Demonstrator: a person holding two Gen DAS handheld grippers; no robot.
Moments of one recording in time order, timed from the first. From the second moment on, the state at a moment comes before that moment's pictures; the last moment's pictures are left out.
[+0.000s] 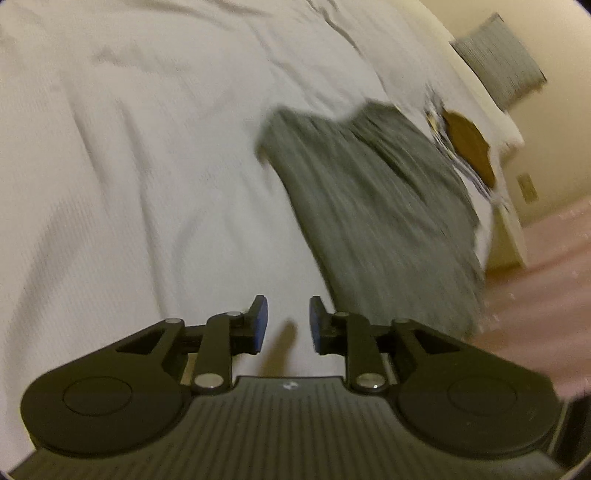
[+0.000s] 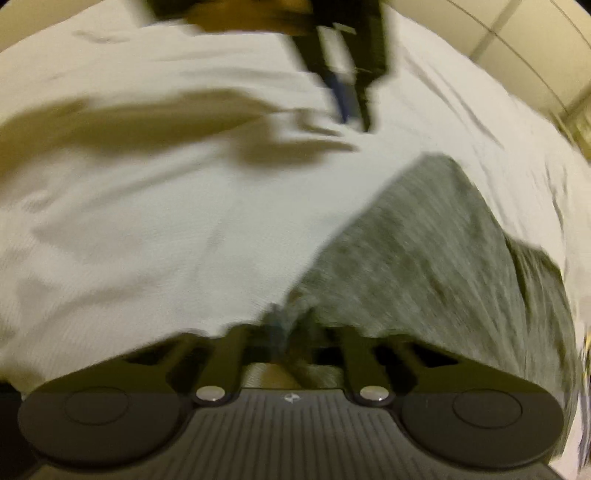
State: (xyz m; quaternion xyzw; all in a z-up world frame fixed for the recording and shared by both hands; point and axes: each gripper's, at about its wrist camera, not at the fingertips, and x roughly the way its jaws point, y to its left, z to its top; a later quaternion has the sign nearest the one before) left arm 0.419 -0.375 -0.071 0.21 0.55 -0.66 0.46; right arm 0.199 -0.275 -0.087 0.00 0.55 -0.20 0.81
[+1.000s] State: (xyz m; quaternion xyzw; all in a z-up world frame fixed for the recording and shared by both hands) left arm 0.248 -0.293 -0.084 0.45 0.31 -0.73 0.41; right arm 0.038 -0.326 -0.094 -0.01 0.59 -0.31 0.75
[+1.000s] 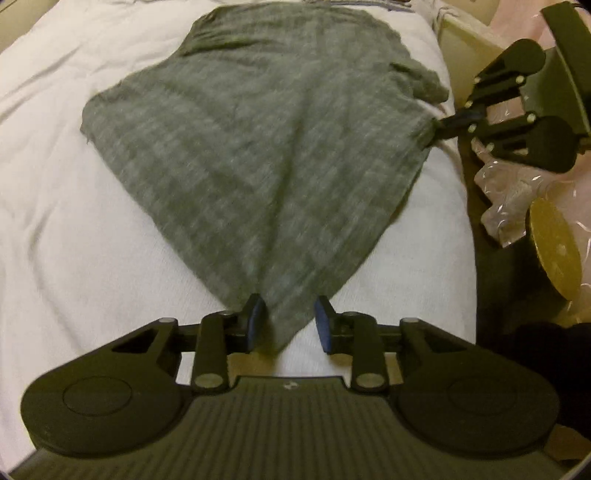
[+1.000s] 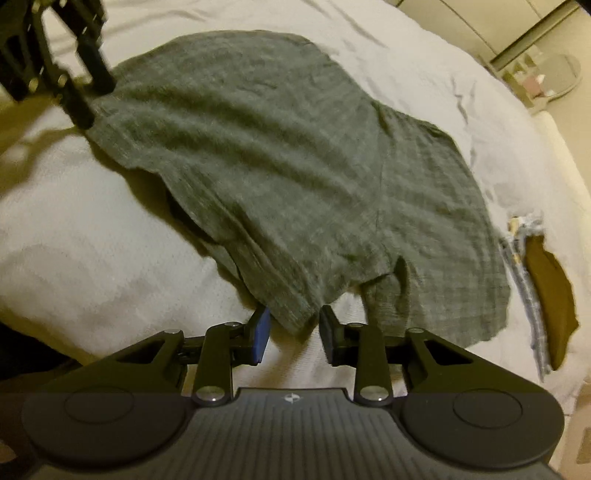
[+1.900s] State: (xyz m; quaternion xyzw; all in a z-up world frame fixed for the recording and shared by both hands) left arm 0.085 -0.373 -0.041 0.38 0.38 -0.68 0.50; right arm -0.163 -0.544 -0.031 0.13 0.51 -0.37 0.76
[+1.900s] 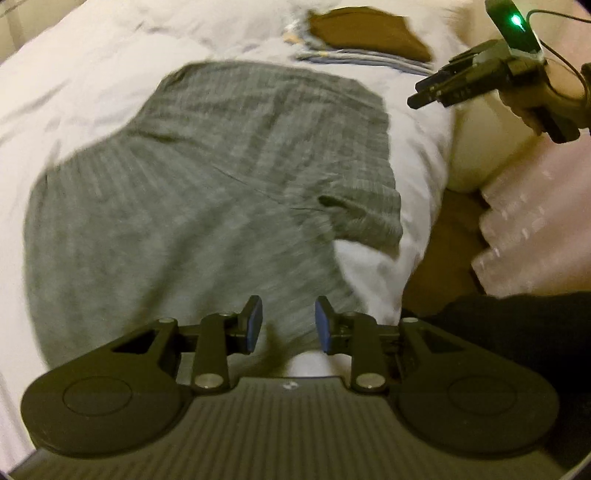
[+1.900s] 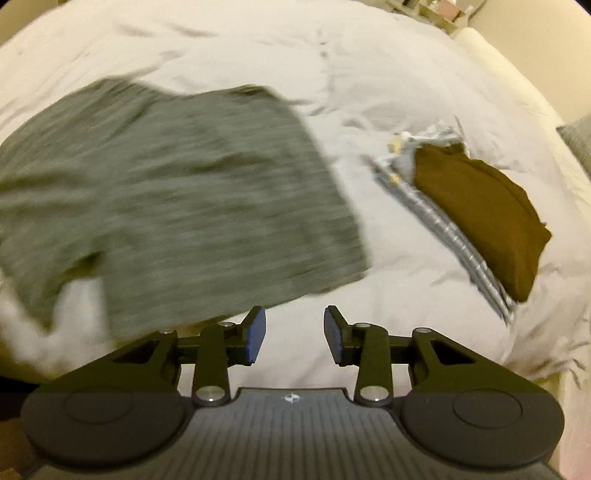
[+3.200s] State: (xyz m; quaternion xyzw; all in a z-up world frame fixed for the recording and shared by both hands) left arm 0.018 -0.410 -0.082 0.13 0.59 -0.52 0.60; right arm -0.194 -0.715 -0.074 0.25 0.54 -0.18 0.79
